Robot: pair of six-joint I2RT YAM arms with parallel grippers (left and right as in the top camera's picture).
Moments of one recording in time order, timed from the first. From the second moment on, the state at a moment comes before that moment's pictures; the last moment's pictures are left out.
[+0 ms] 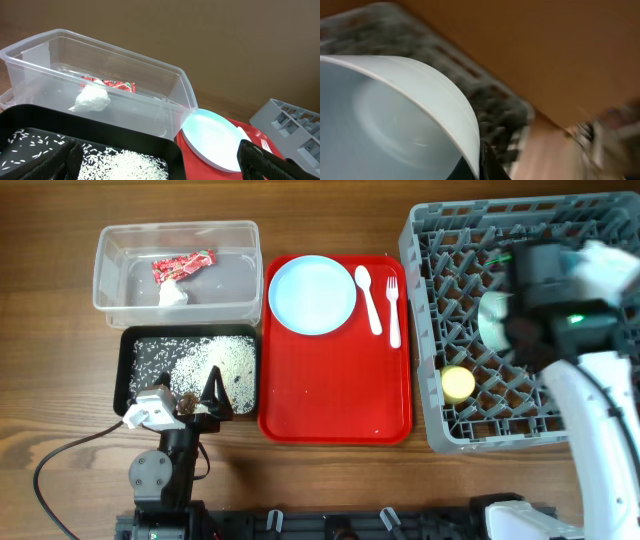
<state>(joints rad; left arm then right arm) -0.01 0.02 0.01 -0.07 0.03 -0.36 0.03 1.35 1.38 -1.15 1.06 0.61</state>
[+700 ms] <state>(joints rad) -0.01 0.02 0.01 -0.07 0.03 -0.36 -0.25 1.78 1.38 -0.75 1.08 0.27</state>
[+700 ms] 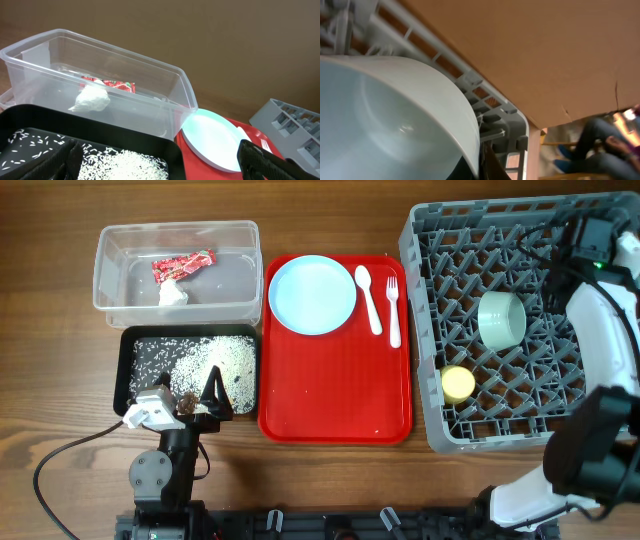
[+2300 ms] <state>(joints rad) -0.01 0.02 0.01 -0.07 0.03 -0.36 -0.13 1.81 1.32 -0.82 1.10 -0.02</state>
